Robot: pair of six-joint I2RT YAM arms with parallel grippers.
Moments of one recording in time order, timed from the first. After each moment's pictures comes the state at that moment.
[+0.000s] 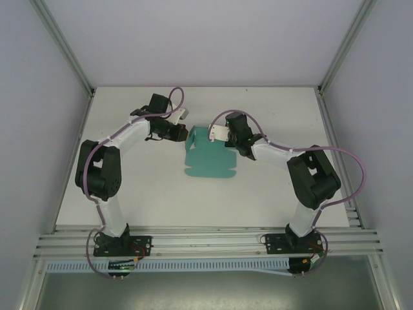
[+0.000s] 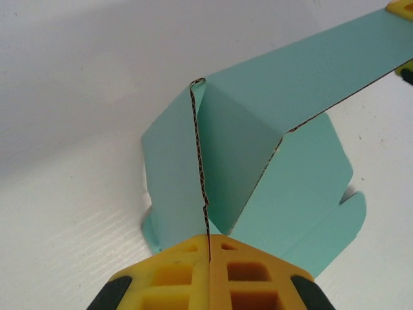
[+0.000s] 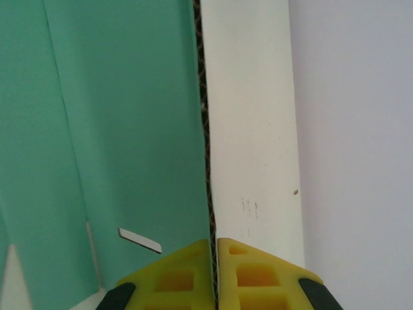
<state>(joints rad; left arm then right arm) -0.33 1.88 1.42 -0.61 0.52 -0.04 0.60 1.75 1.04 0.09 0.25 -1.12</state>
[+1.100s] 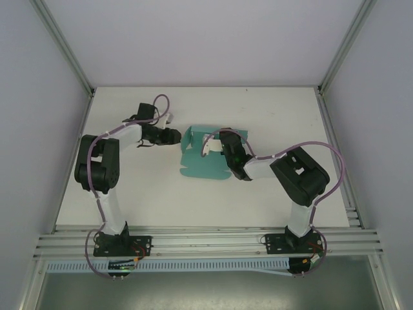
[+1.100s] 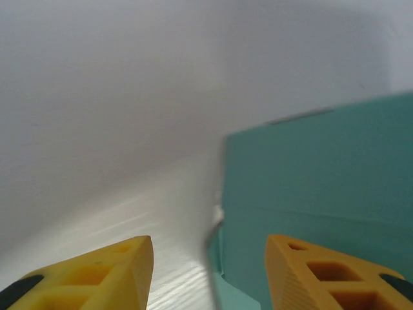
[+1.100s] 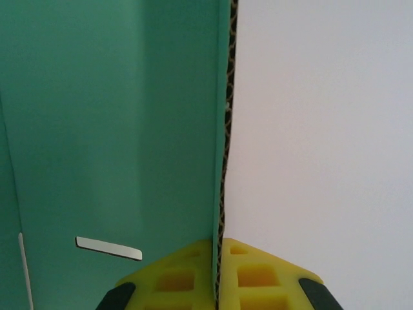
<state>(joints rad) -0.22 1.95 1.26 -0.39 0.60 -0.14 0.71 1.84 0.83 0.66 0.51 -1.35</state>
